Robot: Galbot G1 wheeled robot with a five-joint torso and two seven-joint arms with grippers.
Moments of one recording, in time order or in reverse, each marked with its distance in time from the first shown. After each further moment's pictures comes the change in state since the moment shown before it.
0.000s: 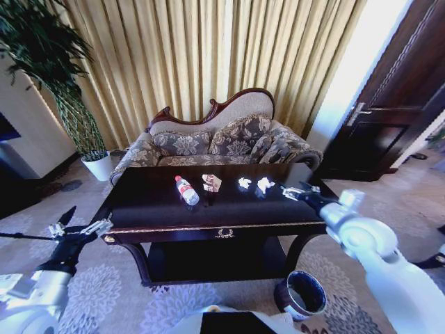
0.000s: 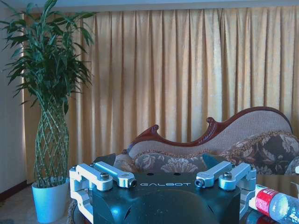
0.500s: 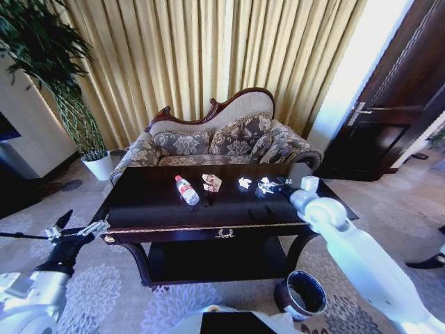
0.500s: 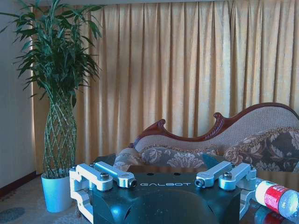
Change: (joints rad) left arm 0.006 0.000 -0.020 0.000 -0.021 0.030 -0.024; right arm 0.315 0.044 -0.322 -0.203 -0.040 -0.054 0.098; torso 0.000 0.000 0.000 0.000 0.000
